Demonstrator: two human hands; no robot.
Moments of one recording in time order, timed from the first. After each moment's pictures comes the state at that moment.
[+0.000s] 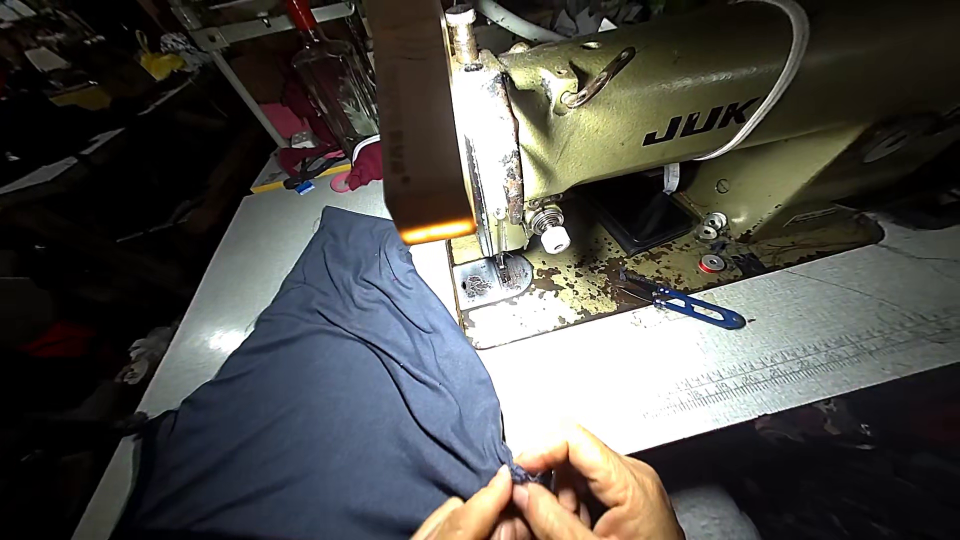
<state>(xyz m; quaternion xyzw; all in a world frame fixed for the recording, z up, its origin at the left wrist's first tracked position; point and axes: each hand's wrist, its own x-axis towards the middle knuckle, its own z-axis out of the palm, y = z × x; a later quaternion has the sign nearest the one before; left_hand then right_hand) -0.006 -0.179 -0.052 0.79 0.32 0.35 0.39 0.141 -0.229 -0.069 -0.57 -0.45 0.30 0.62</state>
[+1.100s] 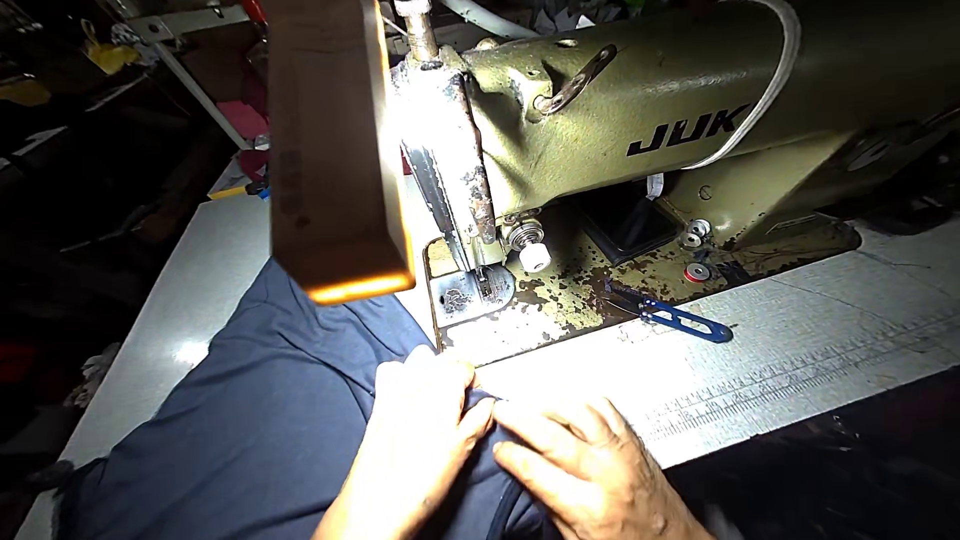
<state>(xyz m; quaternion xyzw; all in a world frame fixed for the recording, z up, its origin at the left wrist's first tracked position) 0.046 -0.064 -0.076 0.94 0.32 0.12 0.09 0.189 -0.210 -0.125 -0.61 -0.70 -0.09 0.36</state>
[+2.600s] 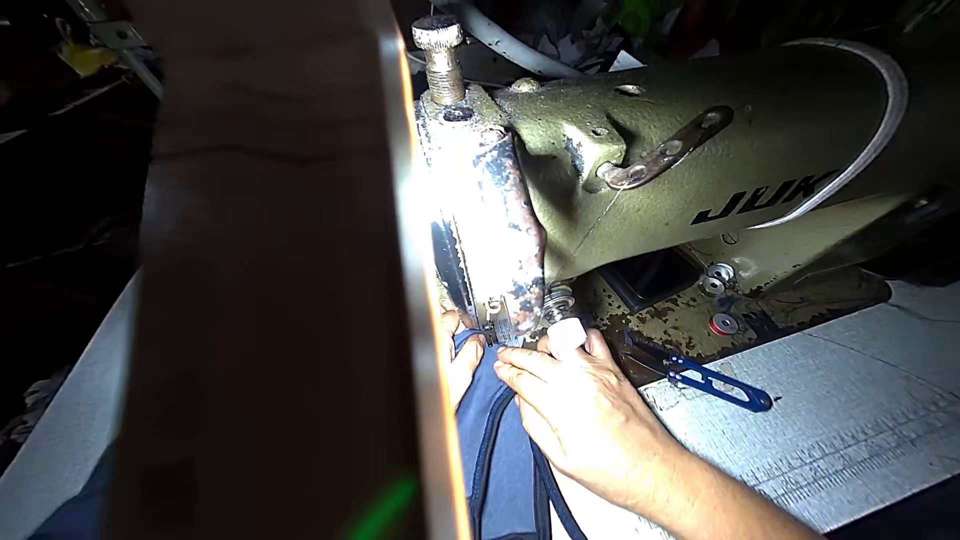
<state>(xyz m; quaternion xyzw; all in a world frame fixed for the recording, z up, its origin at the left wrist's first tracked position) 0.087 0.042 -0.125 0.90 0.28 0.30 0.17 0.241 -0.122 -0.110 -0.66 -0.71 -0.08 0.24</state>
